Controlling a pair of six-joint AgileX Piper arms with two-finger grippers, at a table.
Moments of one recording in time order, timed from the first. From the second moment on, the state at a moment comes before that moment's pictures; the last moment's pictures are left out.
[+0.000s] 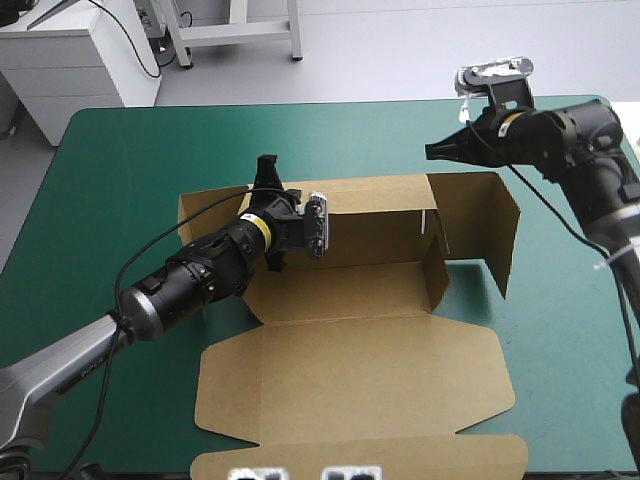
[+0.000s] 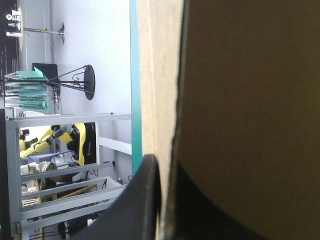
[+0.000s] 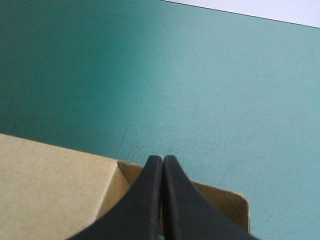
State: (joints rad) left arm -0.72 1.47 -1.10 0.82 0.33 0.41; right arm 0.24 1.52 -1.70 0.00 0.95 0.03
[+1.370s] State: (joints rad) left arm -0.77 1.43 -0.99 1.22 0.45 0.03; right arm 0.18 1.90 -1.87 0.24 1.24 0.02
